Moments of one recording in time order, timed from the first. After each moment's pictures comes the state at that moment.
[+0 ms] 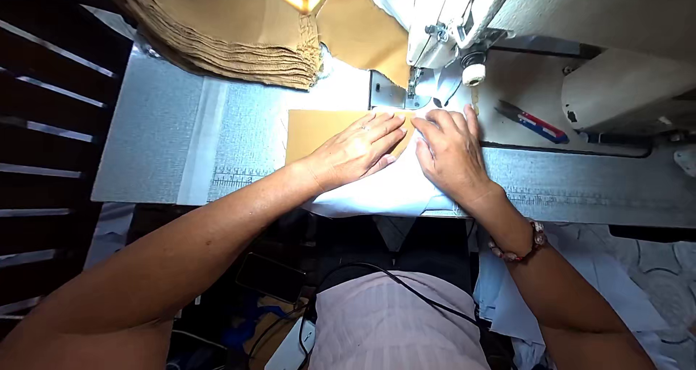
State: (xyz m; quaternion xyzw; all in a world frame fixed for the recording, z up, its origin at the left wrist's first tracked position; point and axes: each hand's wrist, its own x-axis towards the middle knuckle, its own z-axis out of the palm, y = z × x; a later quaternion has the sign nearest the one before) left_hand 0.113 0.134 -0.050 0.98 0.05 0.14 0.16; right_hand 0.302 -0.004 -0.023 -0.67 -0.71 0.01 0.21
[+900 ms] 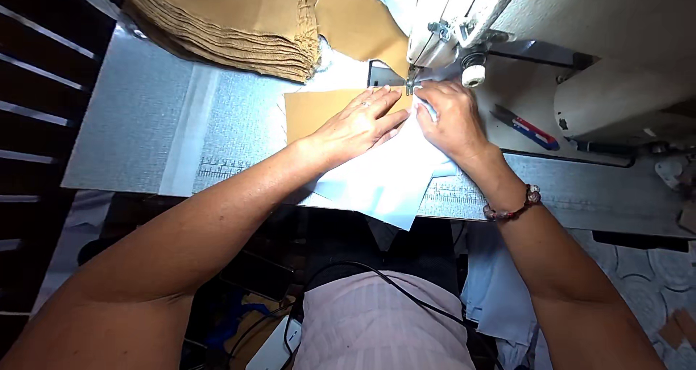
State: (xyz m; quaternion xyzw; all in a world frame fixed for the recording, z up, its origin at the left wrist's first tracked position) left_hand 0.136 0.154 -0.053 0.97 0.08 0.17 0.14; right_hand 0.342 0.064 -0.046 -0.65 -0.71 -0.02 0.28
